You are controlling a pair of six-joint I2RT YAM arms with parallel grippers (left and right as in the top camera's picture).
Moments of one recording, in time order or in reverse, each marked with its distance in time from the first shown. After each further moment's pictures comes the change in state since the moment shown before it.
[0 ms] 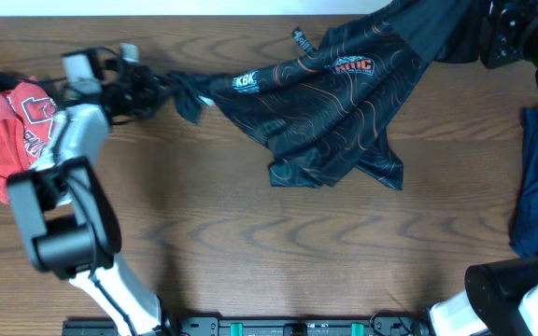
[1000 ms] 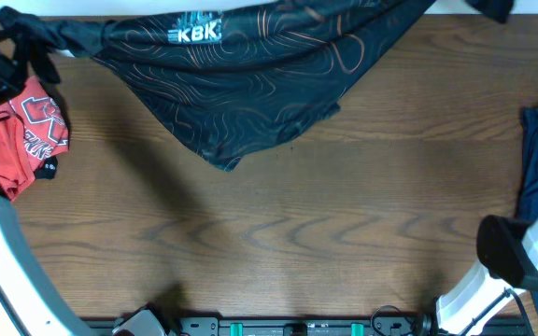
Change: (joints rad) left arm 0.368 -0.642 0.141 -0.143 -0.048 0.125; right arm -0.325 0.172 -0.024 0.319 -0.227 0.223
